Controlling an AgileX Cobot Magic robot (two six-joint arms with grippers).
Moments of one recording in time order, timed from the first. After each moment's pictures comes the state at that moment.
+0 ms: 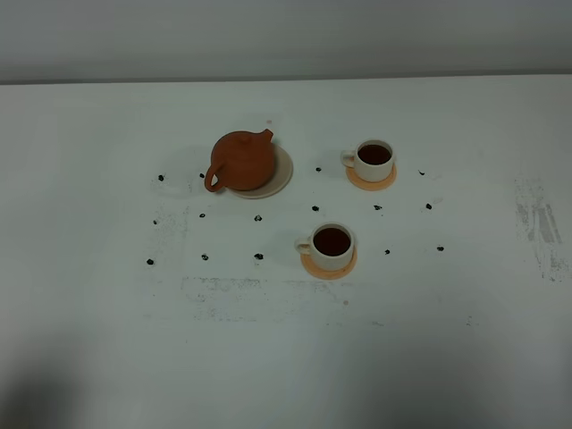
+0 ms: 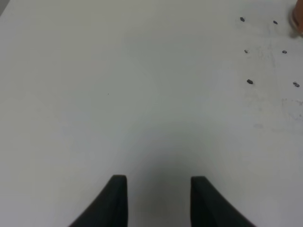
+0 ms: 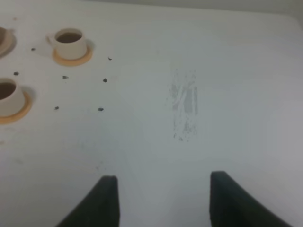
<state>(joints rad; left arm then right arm) -0.01 0.00 -0.46 0.06 1.07 -0.12 0.01 -0.01 -0.50 0.15 1.07 -0.18</state>
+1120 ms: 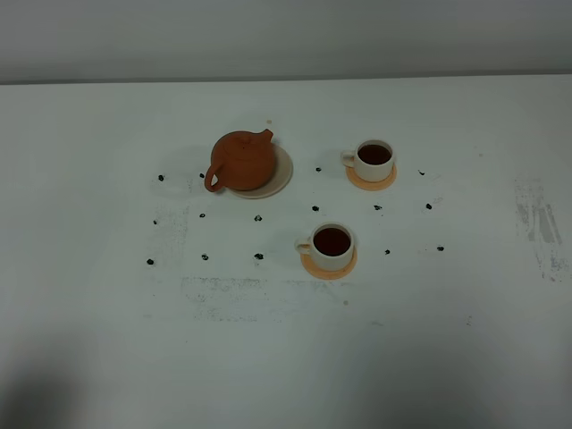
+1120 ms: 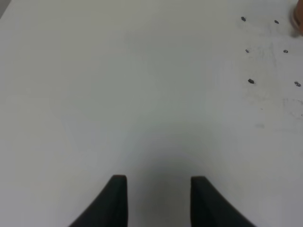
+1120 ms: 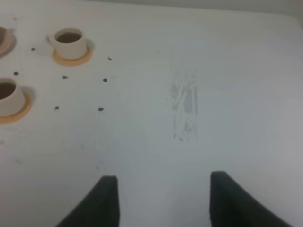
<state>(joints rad) -0.01 0.00 -0.46 0.06 1.07 -0.11 0.01 -0.01 -0.50 0.15 1.07 -0.18</state>
